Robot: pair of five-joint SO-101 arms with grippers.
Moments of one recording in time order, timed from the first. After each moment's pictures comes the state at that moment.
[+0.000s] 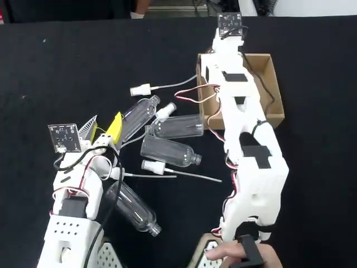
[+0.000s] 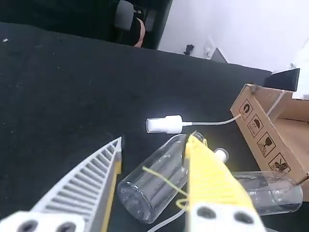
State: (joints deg) left arm -0.4 -80.1 96.0 4.0 10.8; right arm -1.7 28.9 -2.9 20.1 3.0
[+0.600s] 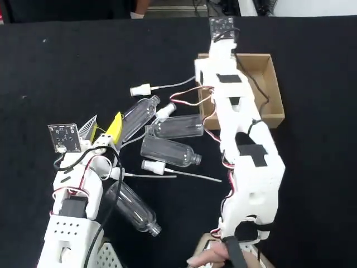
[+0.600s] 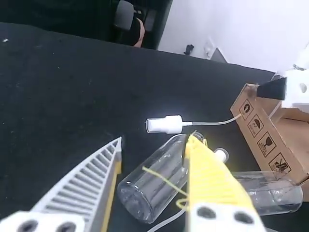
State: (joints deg) left arm -0.4 -80.1 96.0 4.0 10.8; right arm -4.0 29.7 -2.7 22.5 3.0
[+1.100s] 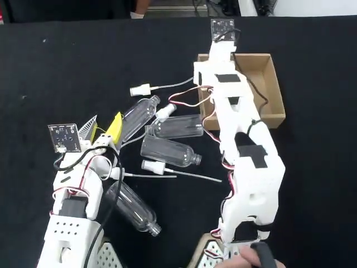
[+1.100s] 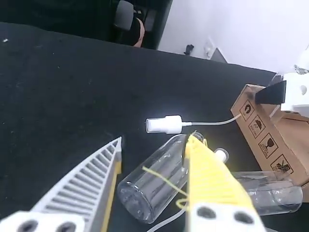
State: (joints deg) left arm -0.4 -80.1 96.0 4.0 10.8; right arm -4.0 28.5 -2.8 28.7 -2.4
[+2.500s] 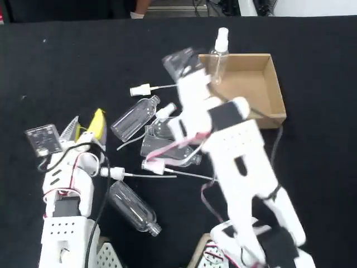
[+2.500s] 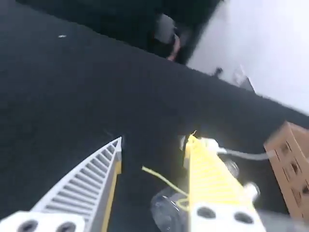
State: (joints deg) left arm -9.8 -80.1 96.0 4.0 16.9; right arm -24.2 -23.3 18.8 81.2 5.0
